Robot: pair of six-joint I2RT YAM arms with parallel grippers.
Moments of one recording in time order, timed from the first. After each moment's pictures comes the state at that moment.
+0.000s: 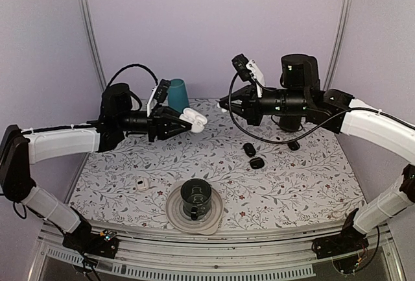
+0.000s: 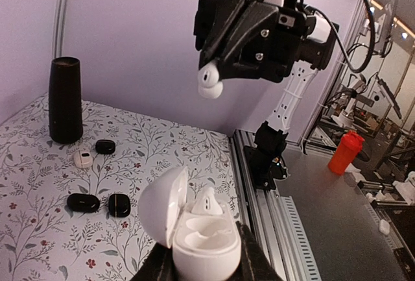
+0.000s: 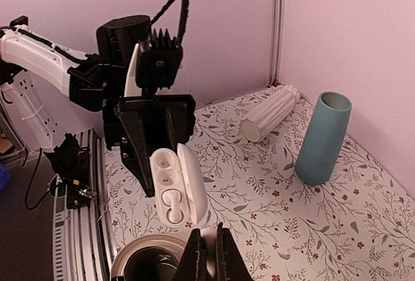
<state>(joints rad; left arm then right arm) -0.55 1.44 0.90 0.50 1.03 -0.22 0.84 1.43 1.35 -0.18 -0.34 -0.03</state>
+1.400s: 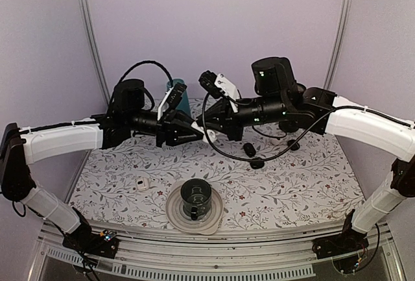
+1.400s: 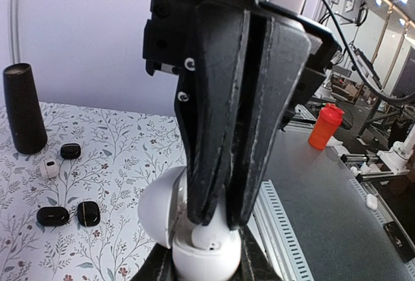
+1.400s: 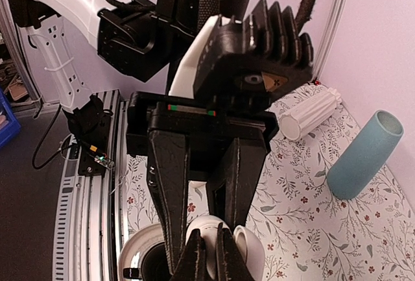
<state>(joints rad) -0.68 1.46 1.02 0.27 1.05 -0.06 1.00 1.55 1.49 -0.31 -0.33 -0.18</state>
